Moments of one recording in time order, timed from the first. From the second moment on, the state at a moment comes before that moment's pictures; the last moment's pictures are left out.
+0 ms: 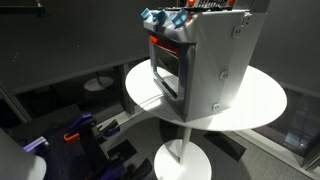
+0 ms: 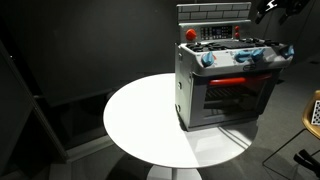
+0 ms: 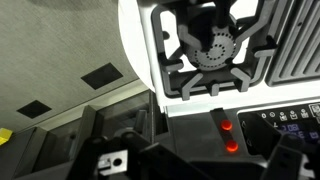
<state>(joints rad) -0.22 -0.28 0.05 -2.25 -0.18 2.46 0.48</state>
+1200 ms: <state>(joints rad) -0.16 -0.03 0.01 -2.02 -0.32 2.46 0.68</state>
